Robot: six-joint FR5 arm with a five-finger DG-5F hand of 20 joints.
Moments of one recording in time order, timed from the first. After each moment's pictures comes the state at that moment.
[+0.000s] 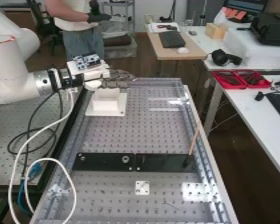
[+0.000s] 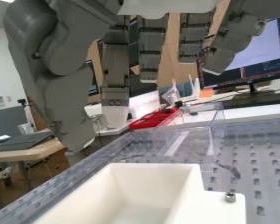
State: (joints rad) arm 1.65 -1.75 -2.25 -2.33 -1.98 -0.57
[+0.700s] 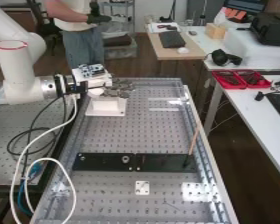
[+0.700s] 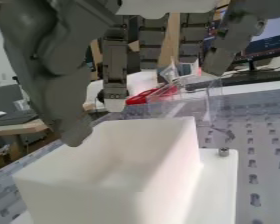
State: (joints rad) arm 1.66 -1.81 -2.22 -2.40 -1.97 -0.63
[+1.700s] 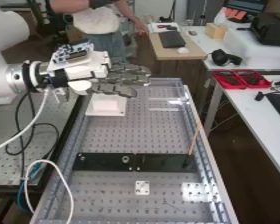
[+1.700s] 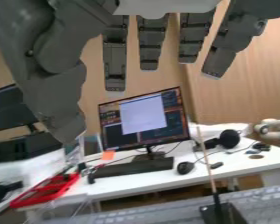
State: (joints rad) arm 1.43 -1.66 -2.13 -2.39 -1.75 -0.57
